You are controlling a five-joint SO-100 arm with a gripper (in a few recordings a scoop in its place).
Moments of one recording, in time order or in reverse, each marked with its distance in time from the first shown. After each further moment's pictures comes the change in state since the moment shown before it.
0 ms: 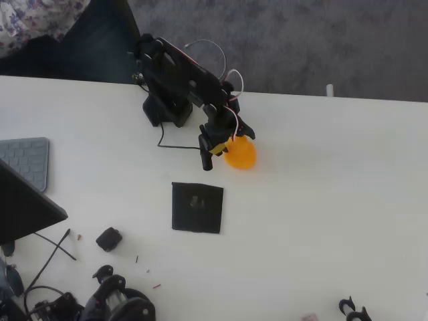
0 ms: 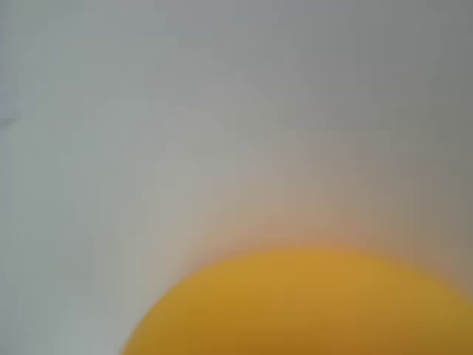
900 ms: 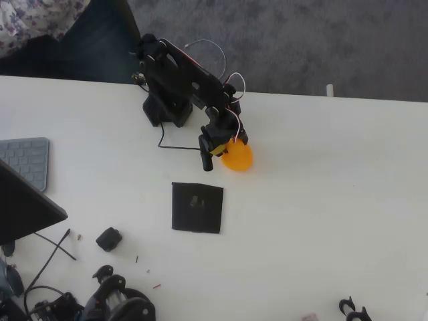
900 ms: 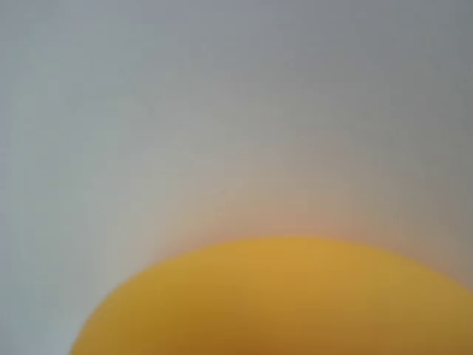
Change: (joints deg) arm 0.0 -2.5 0.1 -0.9 0.0
